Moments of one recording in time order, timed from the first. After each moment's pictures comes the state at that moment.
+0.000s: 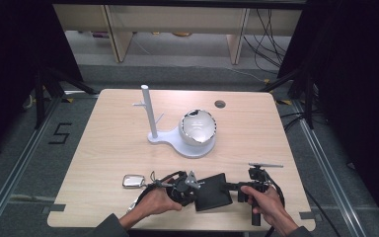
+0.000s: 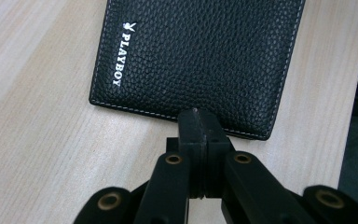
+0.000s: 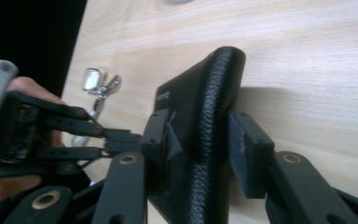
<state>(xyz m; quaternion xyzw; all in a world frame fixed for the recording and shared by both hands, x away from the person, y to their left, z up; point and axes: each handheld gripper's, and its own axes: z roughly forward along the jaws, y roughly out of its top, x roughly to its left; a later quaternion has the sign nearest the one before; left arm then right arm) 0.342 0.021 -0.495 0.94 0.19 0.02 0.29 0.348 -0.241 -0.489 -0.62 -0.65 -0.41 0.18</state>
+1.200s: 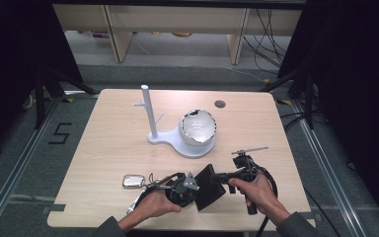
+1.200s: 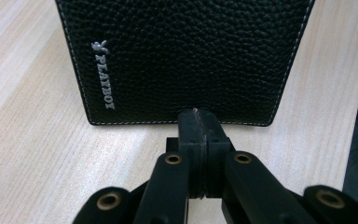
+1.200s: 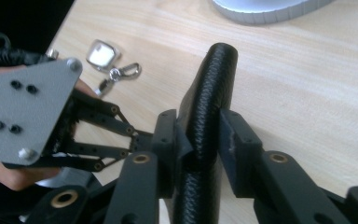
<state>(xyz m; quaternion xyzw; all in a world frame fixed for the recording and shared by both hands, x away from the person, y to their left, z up) 0.339 0.025 -0.496 0.94 0.19 0.03 0.29 0.363 -0.198 -0.439 -0.50 -0.77 -0.38 0.08</state>
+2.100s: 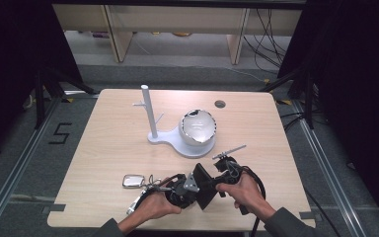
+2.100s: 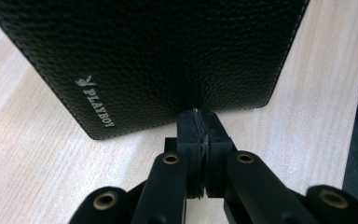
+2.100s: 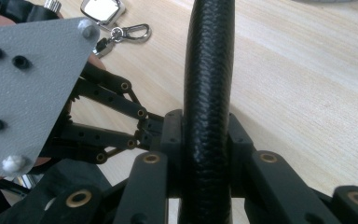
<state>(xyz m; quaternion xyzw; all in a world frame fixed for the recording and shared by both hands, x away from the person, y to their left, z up) 0.335 0.023 -0.497 0.94 0.18 0.04 0.30 0.362 -0.161 -0.439 -0.46 -0.83 -0.30 0.08</state>
